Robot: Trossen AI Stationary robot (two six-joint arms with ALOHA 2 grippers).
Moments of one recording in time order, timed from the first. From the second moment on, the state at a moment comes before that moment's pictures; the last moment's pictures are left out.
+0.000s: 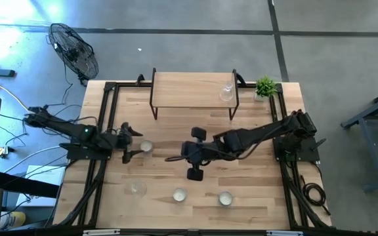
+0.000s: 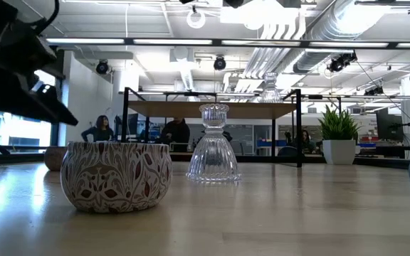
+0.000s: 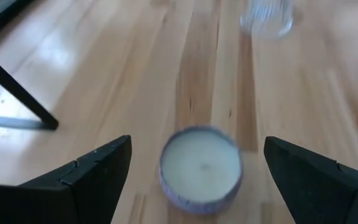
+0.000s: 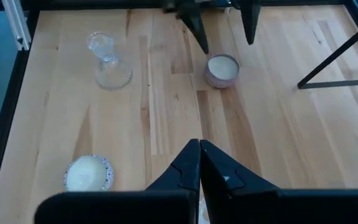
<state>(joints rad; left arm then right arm) -0.32 0.35 0.14 -0.40 -0.44 -0.21 0.28 1.84 1.74 -0.69 0.28 0.26</state>
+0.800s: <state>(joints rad) -0.32 0.47 0.14 -0.39 -0.37 -0.29 0.28 1.84 1.74 -0.69 0.28 0.25</state>
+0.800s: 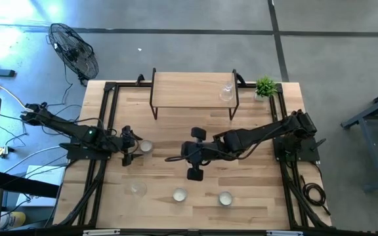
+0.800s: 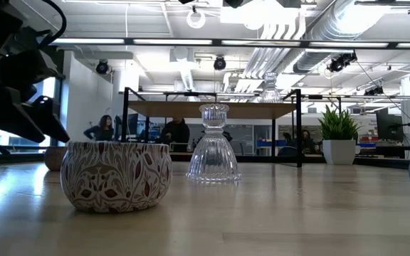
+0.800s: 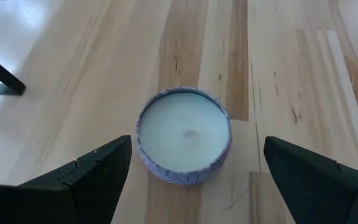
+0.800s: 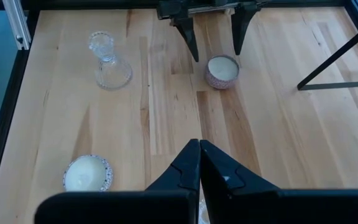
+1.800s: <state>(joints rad) -0.32 0.64 0.13 -0.33 -0.39 -0.38 0.28 1.84 1.74 -0.68 0.28 0.25</state>
